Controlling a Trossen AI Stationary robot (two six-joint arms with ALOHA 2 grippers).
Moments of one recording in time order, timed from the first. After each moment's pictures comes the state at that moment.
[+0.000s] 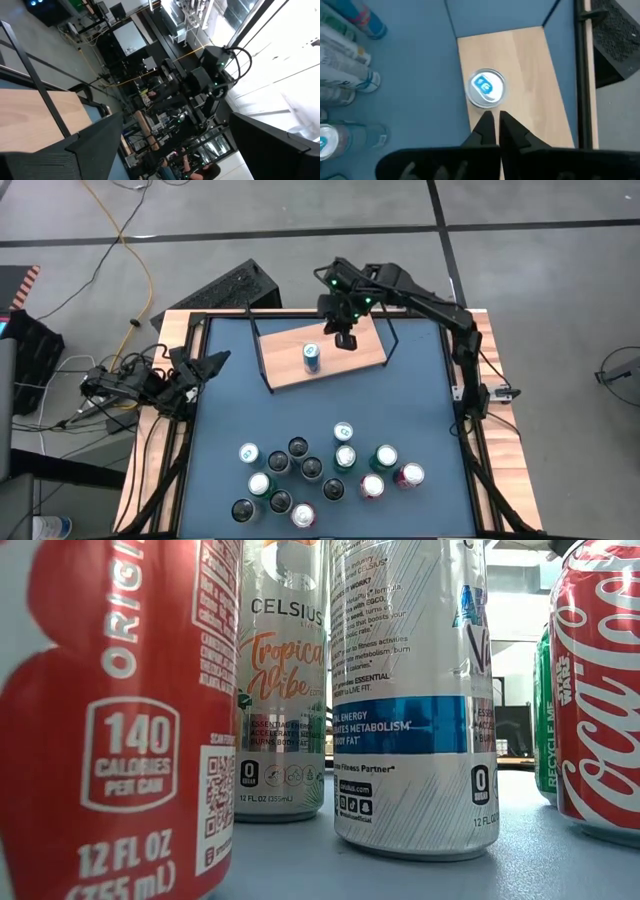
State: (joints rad) left arm -0.24 0.02 0.14 0.38 -0.79 -0.76; right arm -0.39 2.01 2.33 -1.31 -0.23 -0.40
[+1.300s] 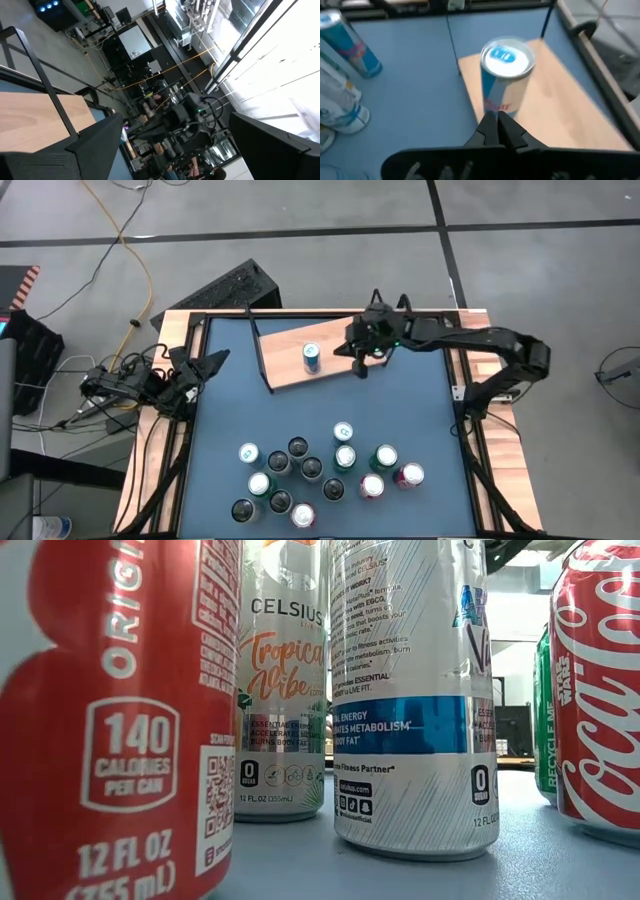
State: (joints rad) left arm -0.24 0.02 0.14 0.37 -0.83 -0.76; right arm -0.37 1.50 1.09 -0.18 -0.27 -0.15
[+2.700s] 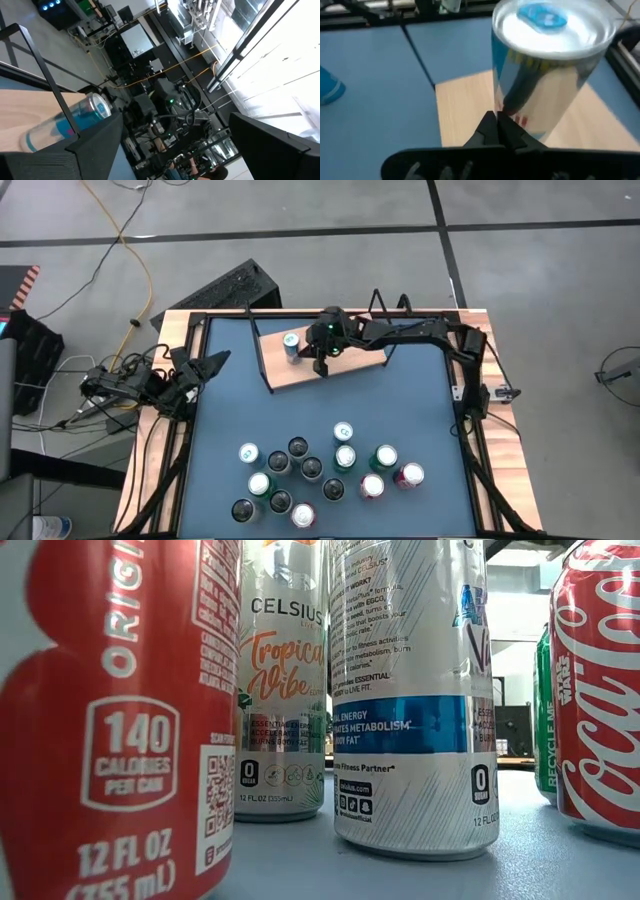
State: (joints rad) left arm -0.24 0.02 0.14 0.35 -0.83 -0.77; right arm -0.38 1.98 1.39 0.04 -0.36 -0.13
